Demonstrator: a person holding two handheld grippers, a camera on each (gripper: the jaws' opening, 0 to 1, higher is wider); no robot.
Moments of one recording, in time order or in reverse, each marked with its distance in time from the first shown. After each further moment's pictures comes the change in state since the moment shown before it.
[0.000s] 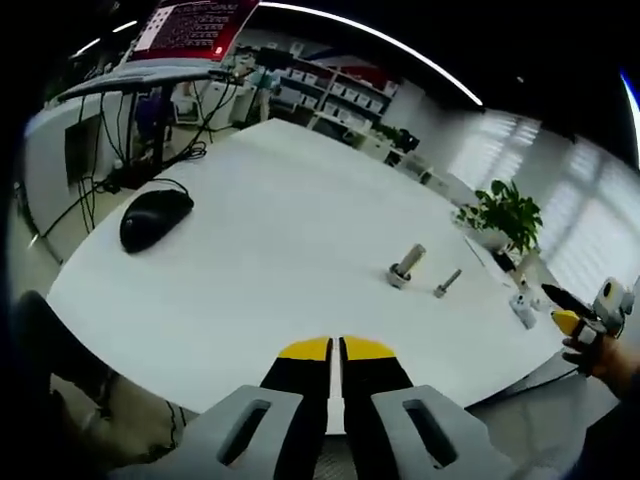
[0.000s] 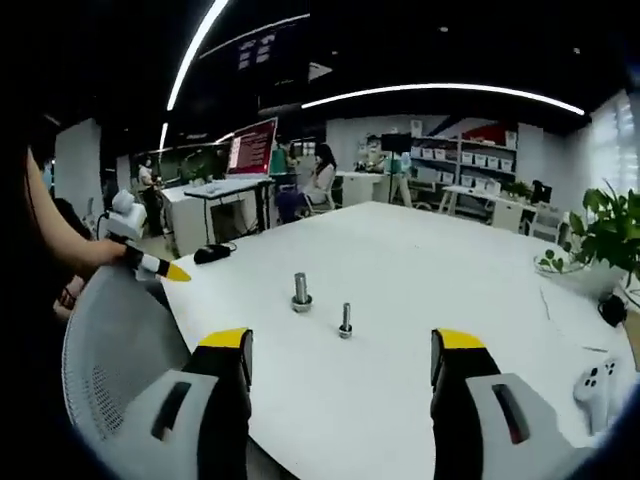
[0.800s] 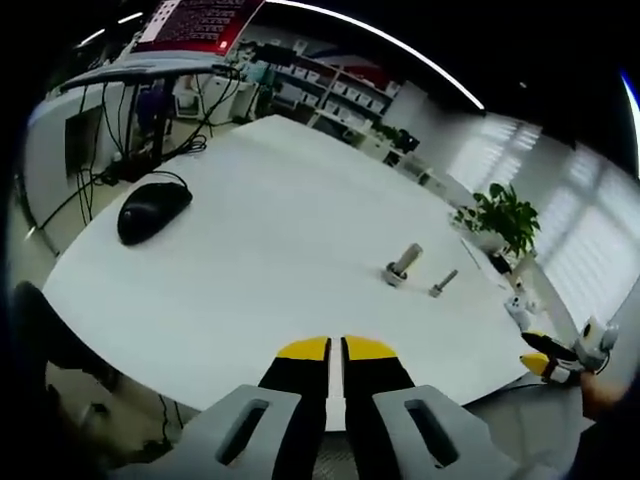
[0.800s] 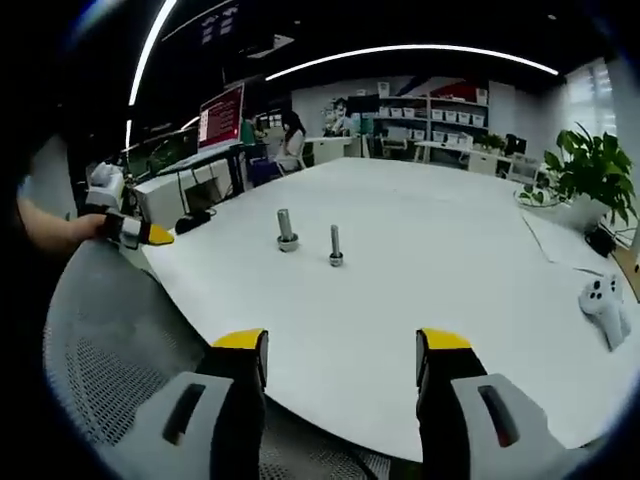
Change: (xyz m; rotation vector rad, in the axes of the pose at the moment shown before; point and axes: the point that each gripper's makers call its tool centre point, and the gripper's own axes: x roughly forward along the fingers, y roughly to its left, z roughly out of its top) left arm 0.000 -0.004 -0.005 0.013 0.024 -0.015; right arm -0.005 0.008 -0.072 0.189 0.133 -0.067
